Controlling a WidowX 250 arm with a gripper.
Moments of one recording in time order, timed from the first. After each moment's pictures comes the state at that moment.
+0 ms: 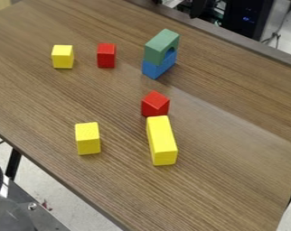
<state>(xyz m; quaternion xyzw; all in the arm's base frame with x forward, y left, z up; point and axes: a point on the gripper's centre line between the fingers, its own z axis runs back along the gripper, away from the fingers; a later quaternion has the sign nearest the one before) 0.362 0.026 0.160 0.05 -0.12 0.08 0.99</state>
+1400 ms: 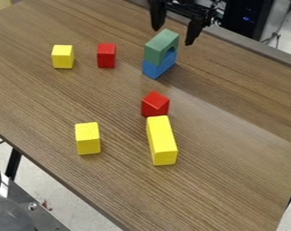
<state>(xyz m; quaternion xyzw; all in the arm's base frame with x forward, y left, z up) 0.381 0.042 0.105 0.05 -0.07 0.06 0.99</state>
